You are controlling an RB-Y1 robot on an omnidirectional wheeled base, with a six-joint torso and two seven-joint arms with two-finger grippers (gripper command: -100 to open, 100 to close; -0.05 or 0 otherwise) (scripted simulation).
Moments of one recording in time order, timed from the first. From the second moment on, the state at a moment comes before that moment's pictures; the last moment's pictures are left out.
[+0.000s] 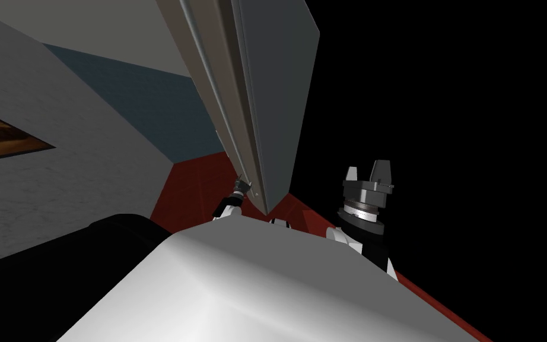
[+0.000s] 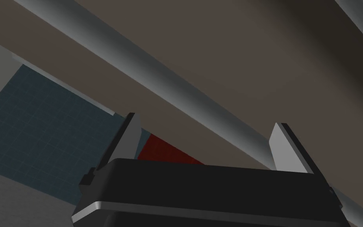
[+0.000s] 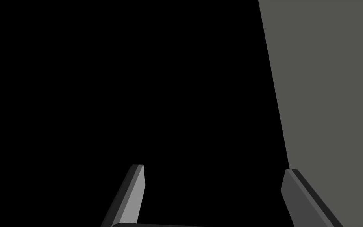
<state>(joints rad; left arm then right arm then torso) 0.49 -0.02 0.08 -2.13 0.48 0.12 0.19 0.51 0.03 0.07 -2.39 0.06 -0.49 0.06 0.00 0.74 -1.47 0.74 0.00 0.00</state>
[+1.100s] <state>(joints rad) 0.50 0.10 -0.01 -2.15 0.53 0.11 0.20 0.51 0.03 0.07 -2.39 0.06 -0.49 0.06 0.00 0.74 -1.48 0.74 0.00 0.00</state>
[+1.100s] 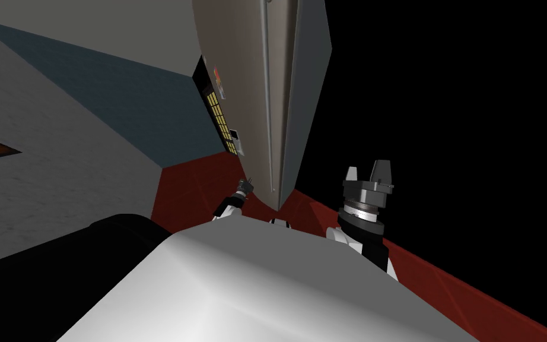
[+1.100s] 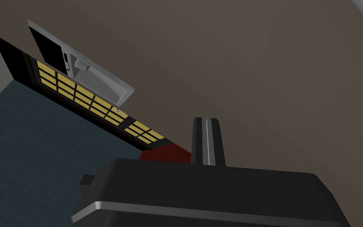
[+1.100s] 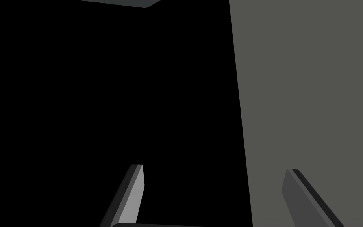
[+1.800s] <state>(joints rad) 0.49 0.15 -0.06 -2.15 0.56 0.11 0.21 0.51 0.03 0.07 -2.39 0.06 -0.49 0.06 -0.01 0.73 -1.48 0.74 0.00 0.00</state>
